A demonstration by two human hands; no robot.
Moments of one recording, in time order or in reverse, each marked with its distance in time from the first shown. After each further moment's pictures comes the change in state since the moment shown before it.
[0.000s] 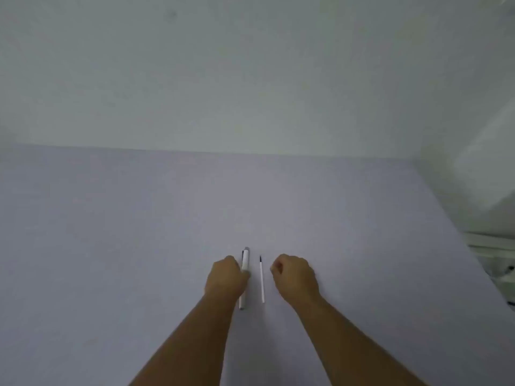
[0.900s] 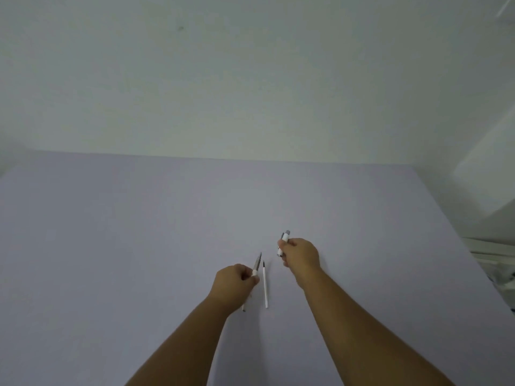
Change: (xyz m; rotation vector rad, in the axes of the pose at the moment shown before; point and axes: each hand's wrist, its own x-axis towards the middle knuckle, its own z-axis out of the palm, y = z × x) left_hand -0.021 -0.003 -0.013 -0.227 -0.074 0.181; right_hand 0.031 -0.024 -0.039 0.703 -0.025 0.330
